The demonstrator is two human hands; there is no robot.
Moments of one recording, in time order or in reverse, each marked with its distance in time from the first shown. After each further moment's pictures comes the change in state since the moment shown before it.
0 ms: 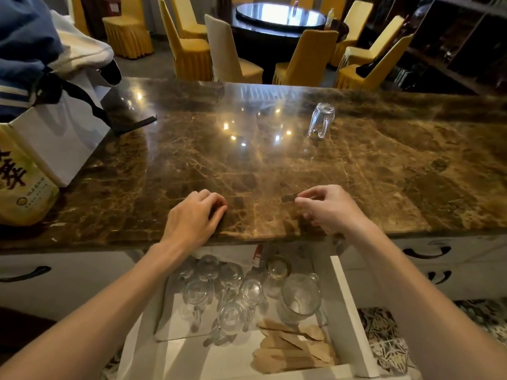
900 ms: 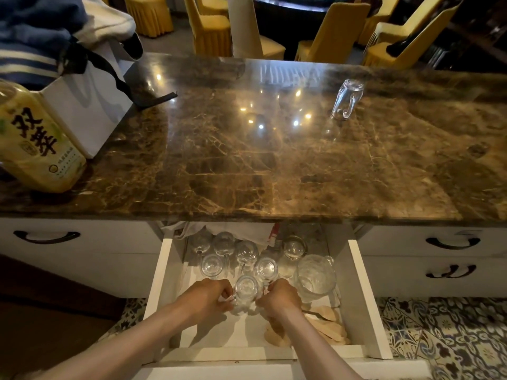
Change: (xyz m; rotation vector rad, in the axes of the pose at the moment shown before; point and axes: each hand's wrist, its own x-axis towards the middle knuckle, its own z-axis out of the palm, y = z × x) left_hand -0.136 -0.022 0.073 -0.128 -0.880 -0.211; right_hand -0.075 0.096 0.177 -0.222 -0.323 0.492
